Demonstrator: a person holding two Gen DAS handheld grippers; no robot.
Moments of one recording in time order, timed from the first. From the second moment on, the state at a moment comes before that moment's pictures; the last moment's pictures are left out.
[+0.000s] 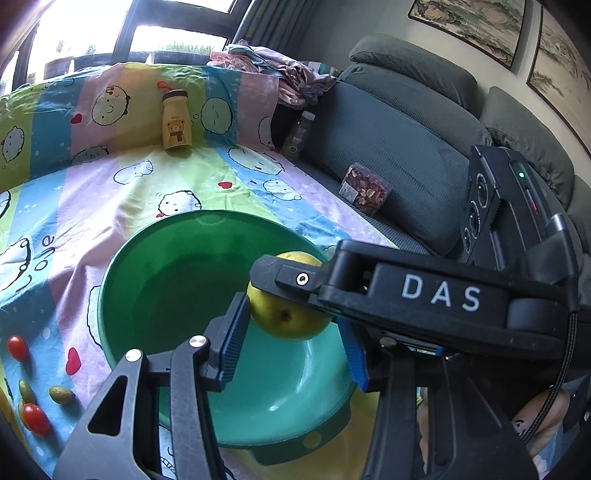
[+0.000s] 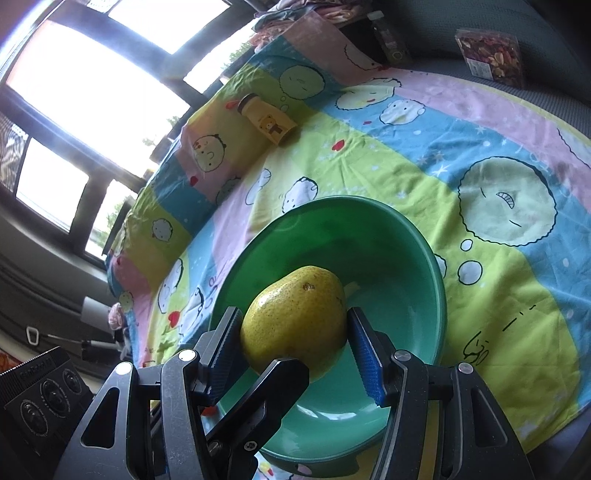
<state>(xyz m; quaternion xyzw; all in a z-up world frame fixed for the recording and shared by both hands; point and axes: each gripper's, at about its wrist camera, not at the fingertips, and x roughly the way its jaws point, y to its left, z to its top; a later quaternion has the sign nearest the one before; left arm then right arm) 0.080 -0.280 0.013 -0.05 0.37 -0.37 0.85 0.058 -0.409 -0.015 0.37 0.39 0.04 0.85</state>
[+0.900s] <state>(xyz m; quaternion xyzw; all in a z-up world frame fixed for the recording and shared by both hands) 0.086 -0.278 -0.001 -0.08 0.40 -0.36 0.84 0.067 -0.408 -0.023 0.35 0.41 0.01 0.84</state>
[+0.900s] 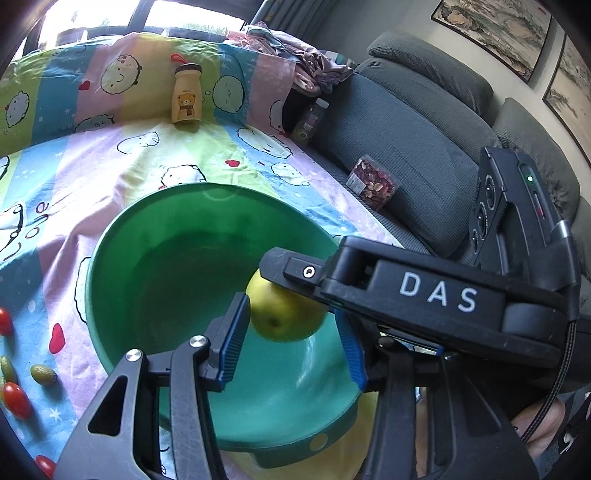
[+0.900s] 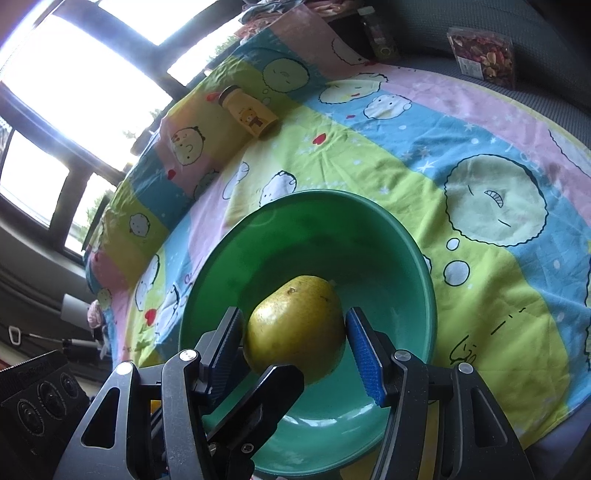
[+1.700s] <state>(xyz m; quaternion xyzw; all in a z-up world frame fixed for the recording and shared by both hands) 0.017 -0.115 0.028 -0.09 0.37 -0.13 0.91 0.045 -0.322 0.016 0.26 0.35 0.09 0.90</state>
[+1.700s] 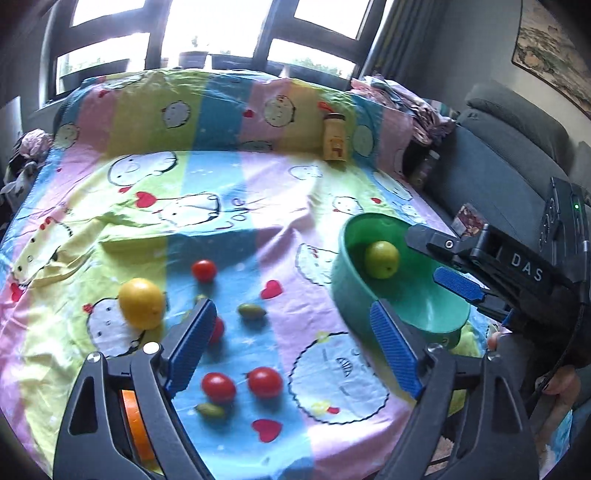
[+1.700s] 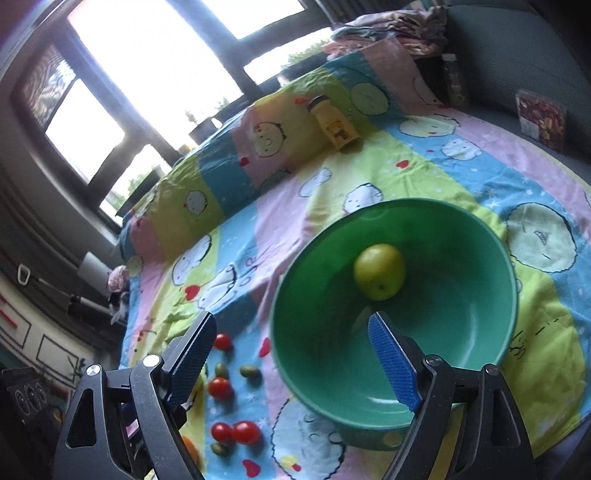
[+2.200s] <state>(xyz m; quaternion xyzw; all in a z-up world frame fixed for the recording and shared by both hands) -0.031 -0.011 -0.018 -0.16 0.40 0.01 0.90 0.039 -0.210 -0.012 0.22 0.39 0.28 0.85</state>
